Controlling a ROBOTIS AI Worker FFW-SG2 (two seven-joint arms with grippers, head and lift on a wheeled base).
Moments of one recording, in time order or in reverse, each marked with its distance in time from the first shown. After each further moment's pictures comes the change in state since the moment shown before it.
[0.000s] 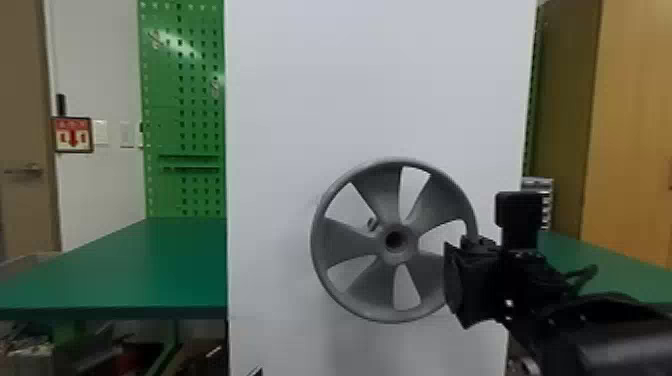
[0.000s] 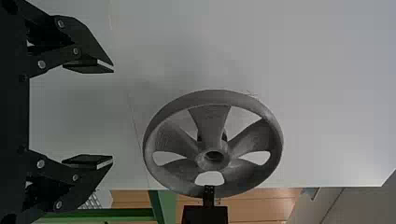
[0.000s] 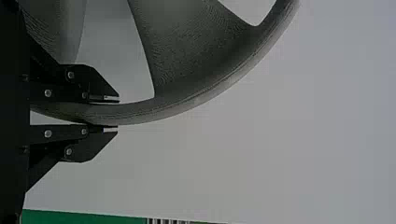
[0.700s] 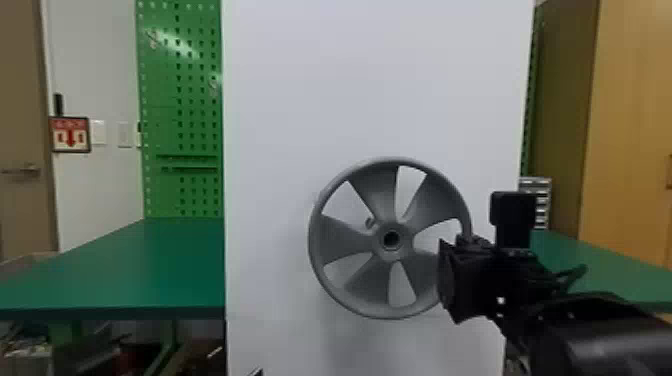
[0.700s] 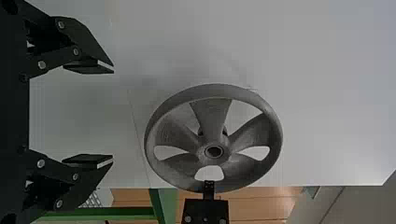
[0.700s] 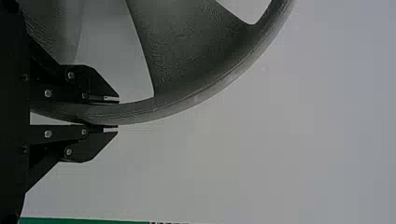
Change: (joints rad) left arm 0.001 0.000 -0.001 0.000 0.001 0.000 0.000; right arm -0.025 0.025 0.005 0.051 -0.015 -0.036 -0.013
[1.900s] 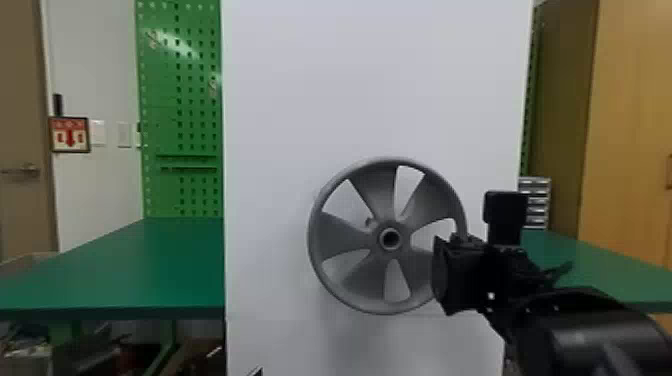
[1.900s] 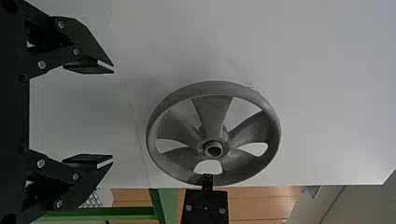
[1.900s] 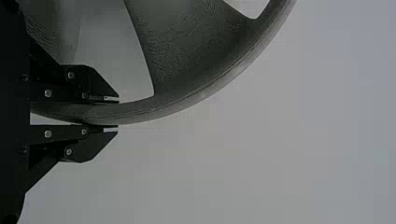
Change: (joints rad) left arm -0.001 0.004 0.001 0.000 0.002 0.000 0.000; right arm -0.055 0.012 0.006 0.118 -0.027 -0.059 -0.014
